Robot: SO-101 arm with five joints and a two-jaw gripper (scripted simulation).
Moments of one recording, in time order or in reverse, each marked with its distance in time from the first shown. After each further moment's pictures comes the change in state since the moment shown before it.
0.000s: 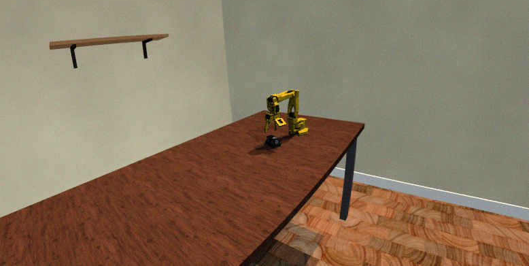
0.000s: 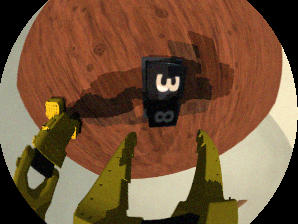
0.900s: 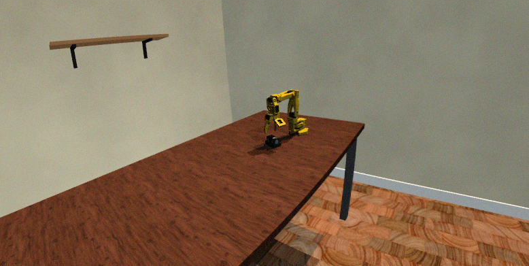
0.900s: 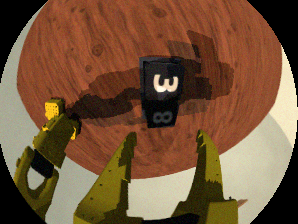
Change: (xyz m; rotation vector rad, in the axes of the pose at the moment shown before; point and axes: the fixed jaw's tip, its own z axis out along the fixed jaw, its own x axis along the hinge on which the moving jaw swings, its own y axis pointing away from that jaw) arm 0.000 -0.002 0.001 0.003 0.000 0.005
